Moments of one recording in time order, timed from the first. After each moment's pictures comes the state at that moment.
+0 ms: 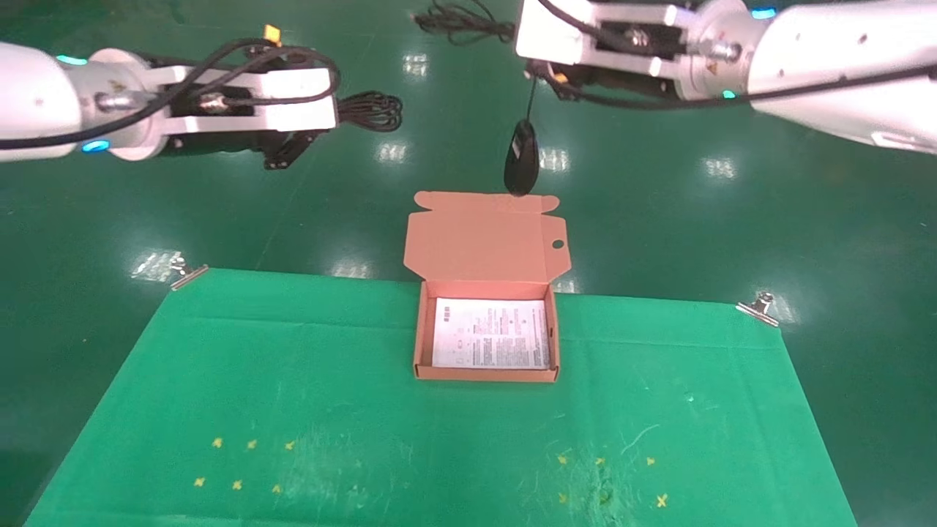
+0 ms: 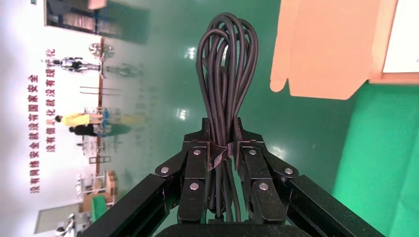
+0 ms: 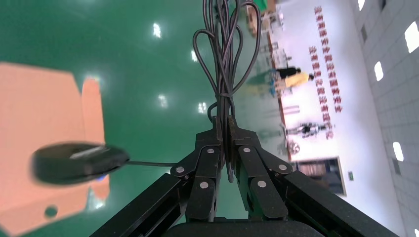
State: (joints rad) left arm -1.74 0.94 0.73 -1.34 2.13 1.07 -0.37; right arm 1.73 -1.10 -0.62 1.05 -1.92 -0.79 -0.03
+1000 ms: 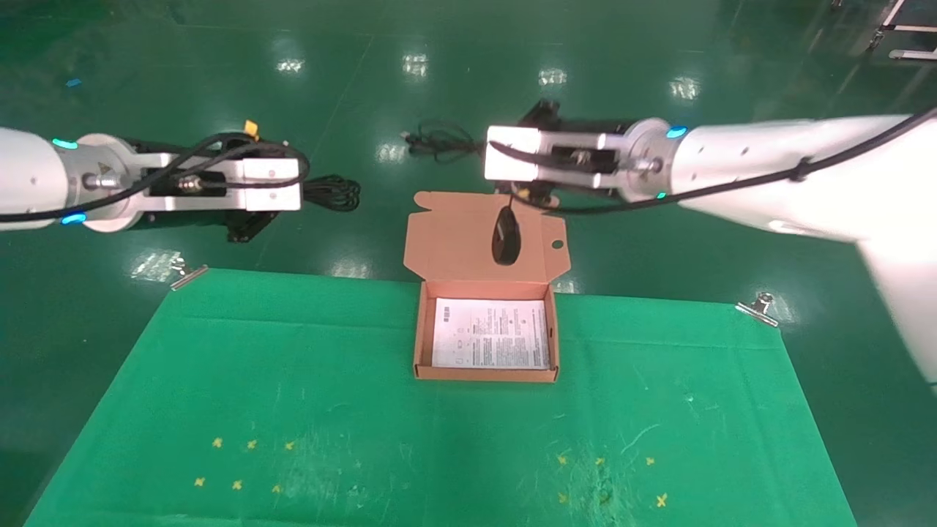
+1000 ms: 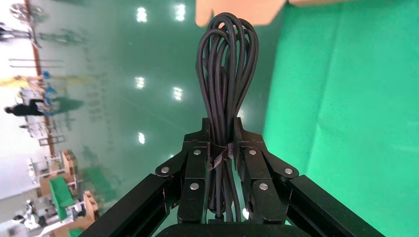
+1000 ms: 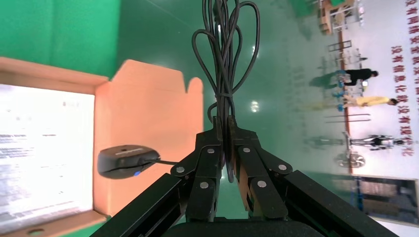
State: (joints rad) left arm -1.68 0.89 0.78 -1.35 2.18 1.14 -0.37; right arm 1.68 -1.26 -0.69 0.83 -1.91 -0.77 -0.15
